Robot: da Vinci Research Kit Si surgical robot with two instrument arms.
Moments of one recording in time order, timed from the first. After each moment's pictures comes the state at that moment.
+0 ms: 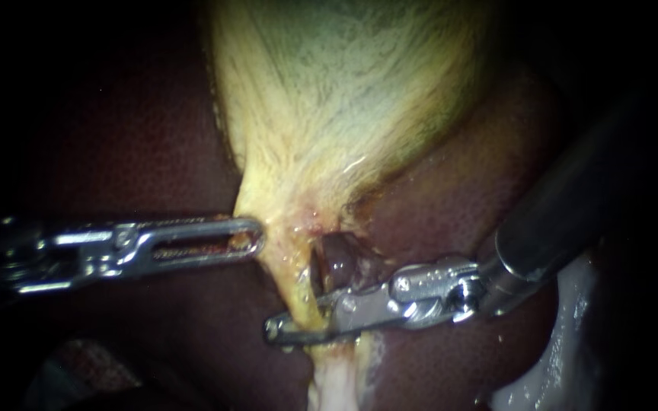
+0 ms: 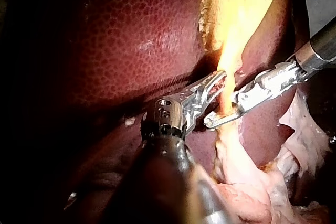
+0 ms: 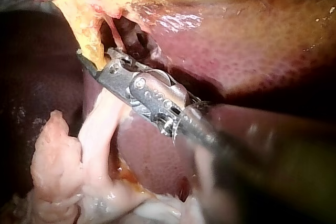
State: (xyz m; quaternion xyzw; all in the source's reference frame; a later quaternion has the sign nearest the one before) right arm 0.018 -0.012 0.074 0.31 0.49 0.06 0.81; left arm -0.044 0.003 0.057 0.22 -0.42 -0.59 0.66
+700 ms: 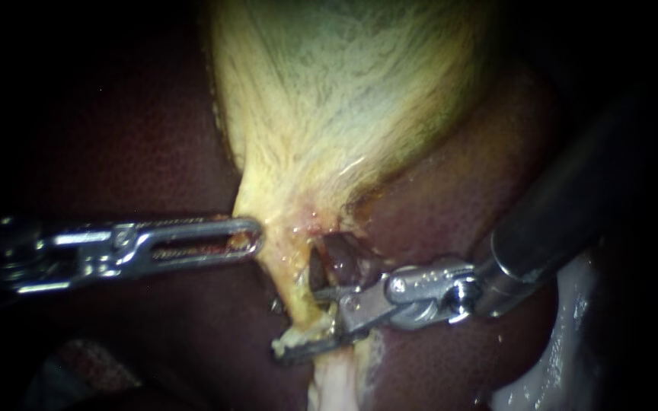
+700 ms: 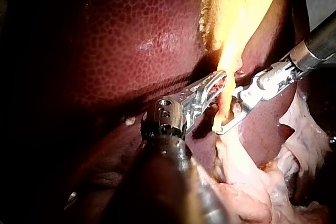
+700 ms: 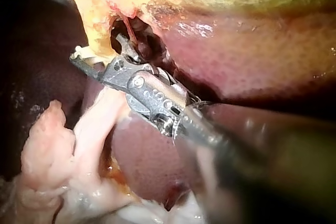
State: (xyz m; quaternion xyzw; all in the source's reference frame) right arm 0.019 -0.012 0.074 0.27 0.56 0.03 0.78; left arm -0.044 0.002 0.057 0.22 -0.42 -0.59 0.66
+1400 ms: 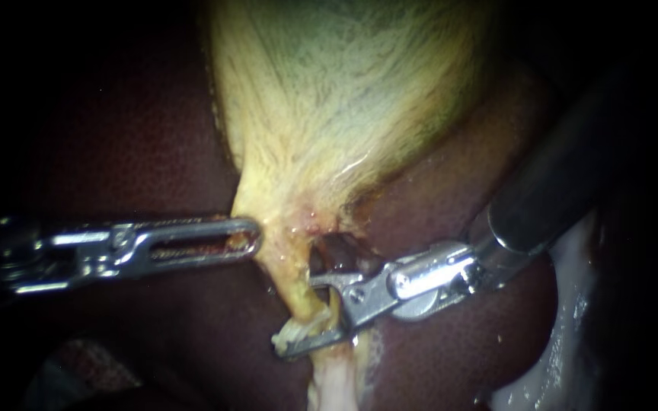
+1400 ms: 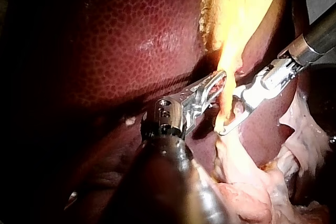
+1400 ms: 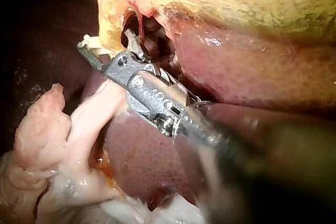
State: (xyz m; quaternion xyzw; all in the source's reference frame) right arm 0.019 -0.013 0.073 0.26 0.57 -0.01 0.78; left arm -0.044 0.002 0.057 0.22 -0.42 -0.59 0.66
